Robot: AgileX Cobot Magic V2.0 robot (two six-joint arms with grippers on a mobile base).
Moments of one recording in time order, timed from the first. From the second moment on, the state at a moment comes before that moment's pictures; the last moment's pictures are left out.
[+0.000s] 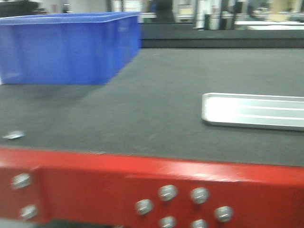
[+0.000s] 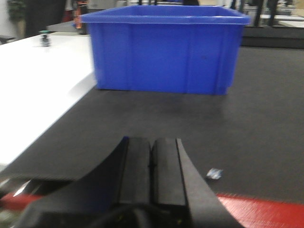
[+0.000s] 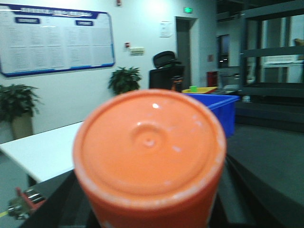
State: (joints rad) left arm -0.04 -0.02 0.03 -0.03 0.06 0.03; right arm 0.61 0.10 -0.47 -0.02 0.22 0.16
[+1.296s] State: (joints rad) left arm -0.04 -0.02 0.03 -0.03 0.06 0.03; right arm 0.61 0.10 -0.47 -0.03 -0.06 0.16
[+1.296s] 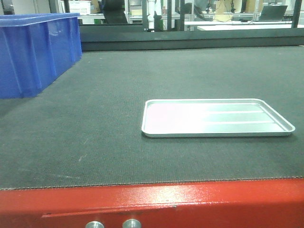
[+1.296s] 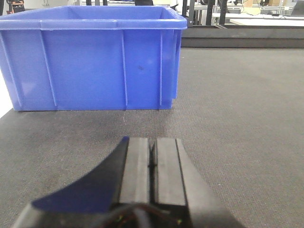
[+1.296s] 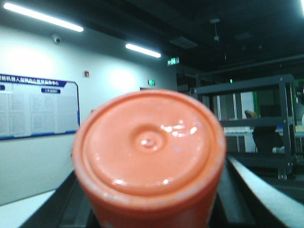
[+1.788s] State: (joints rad) left arm -0.04 -0.02 0.03 -0.03 0.06 0.03; right arm 0.61 0.30 -0.54 -0.03 -0.10 0.16
